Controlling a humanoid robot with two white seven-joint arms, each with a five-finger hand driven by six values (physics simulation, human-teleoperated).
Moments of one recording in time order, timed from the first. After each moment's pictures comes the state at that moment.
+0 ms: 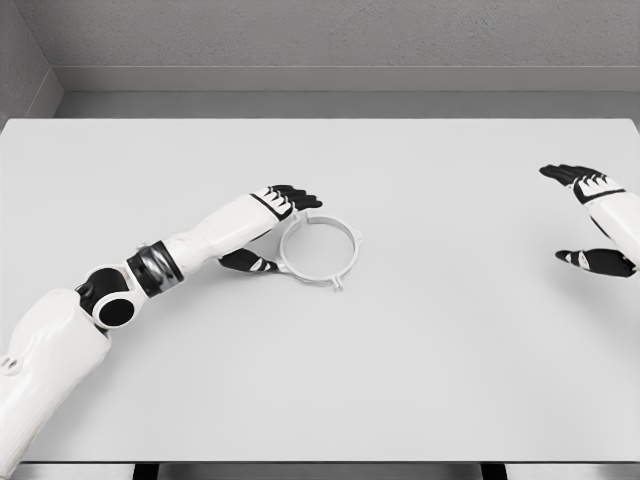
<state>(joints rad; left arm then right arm) -0.42 0.40 -0.55 -1.28 -0.56 -0.61 -0.10 0.01 -0.44 -0.32 -1.59 0.48 -0.61 0.42</state>
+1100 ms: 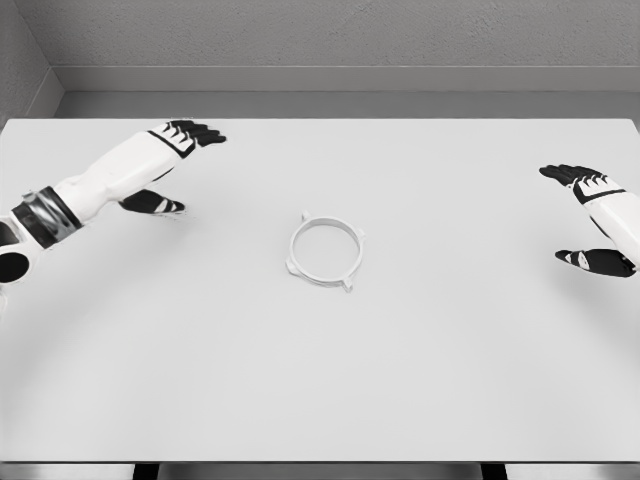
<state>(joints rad) -0.51 0.67 -0.44 -1.27 -0.52 -0.61 -0.10 0.01 -0.44 -0.32 -1.59 0.48 -0.61 0.42</state>
